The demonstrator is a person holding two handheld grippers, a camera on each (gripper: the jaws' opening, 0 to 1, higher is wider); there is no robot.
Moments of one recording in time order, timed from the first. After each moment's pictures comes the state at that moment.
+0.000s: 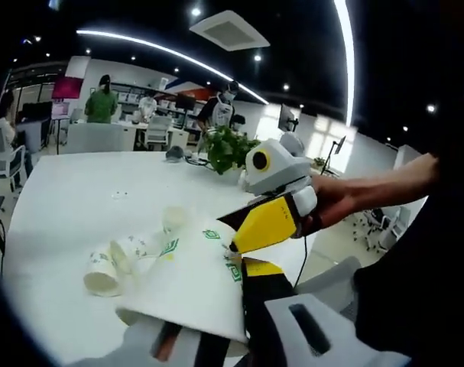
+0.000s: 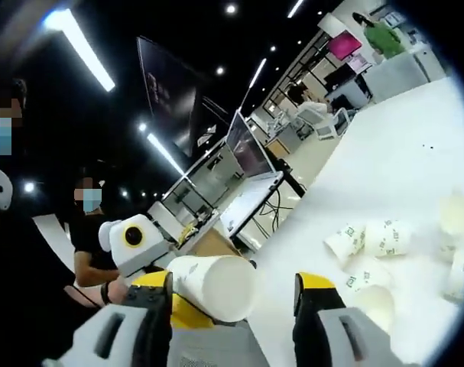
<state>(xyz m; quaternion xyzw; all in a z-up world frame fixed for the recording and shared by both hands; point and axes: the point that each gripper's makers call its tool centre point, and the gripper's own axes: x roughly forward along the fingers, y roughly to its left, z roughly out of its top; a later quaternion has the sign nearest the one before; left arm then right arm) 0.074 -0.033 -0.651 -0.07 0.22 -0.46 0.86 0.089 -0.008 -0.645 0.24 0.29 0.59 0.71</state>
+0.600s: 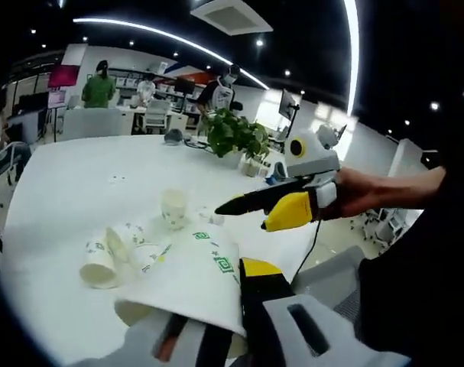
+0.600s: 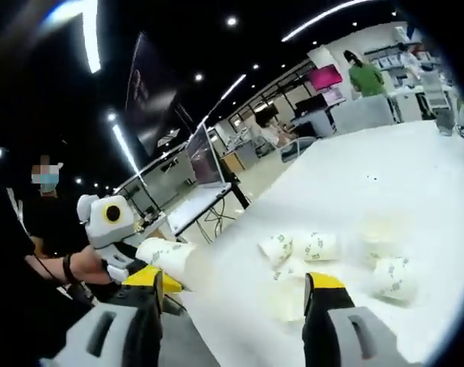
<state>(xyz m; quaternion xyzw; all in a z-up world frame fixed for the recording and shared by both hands) 0.079 -0.042 -0.662 -0.05 0.26 -0.46 0.85 0.106 -0.086 -0.676 0.11 0.27 0.46 0.84</state>
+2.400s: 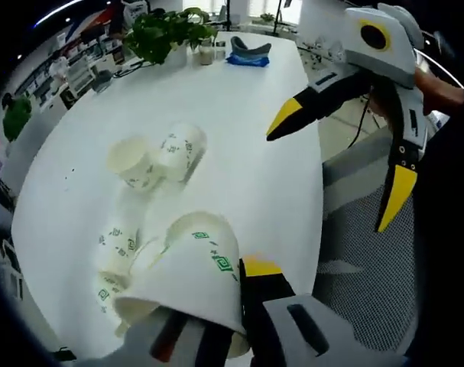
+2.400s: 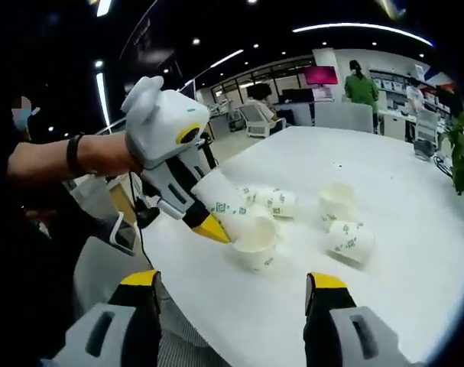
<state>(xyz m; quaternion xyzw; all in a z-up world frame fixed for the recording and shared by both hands) 0.119 -0.077 -0.762 0.29 0.41 -0.54 0.68 0.064 -0.125 -0.725 0.01 0.32 0.41 0.85</state>
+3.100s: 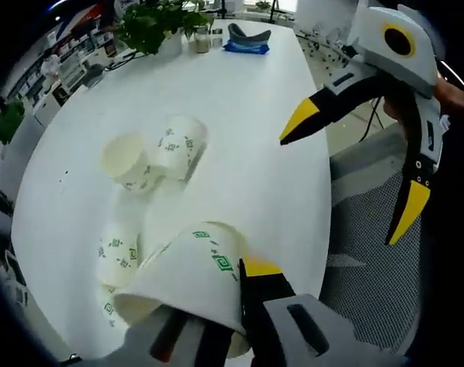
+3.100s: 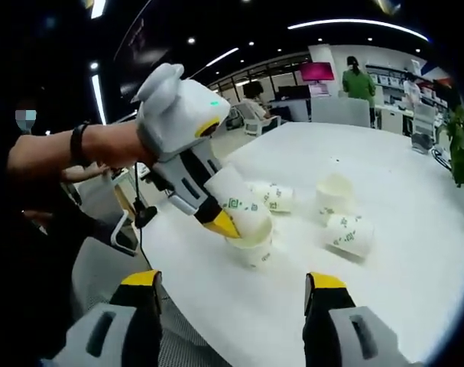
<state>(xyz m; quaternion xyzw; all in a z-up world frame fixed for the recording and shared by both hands) 0.128 -0.085 -0.772 0.32 0.43 -0.53 0.65 0.069 -0.131 -0.736 0.02 0.33 0.40 0.86</state>
